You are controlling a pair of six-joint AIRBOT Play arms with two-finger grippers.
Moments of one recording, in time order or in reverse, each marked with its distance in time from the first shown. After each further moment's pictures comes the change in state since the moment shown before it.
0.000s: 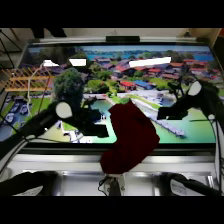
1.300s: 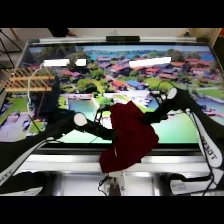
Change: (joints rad) left arm -0.070 -0.120 -0.058 -0.252 0.291 0.266; right arm 0.083 -0.220 0.006 0.127 -0.103 -0.084
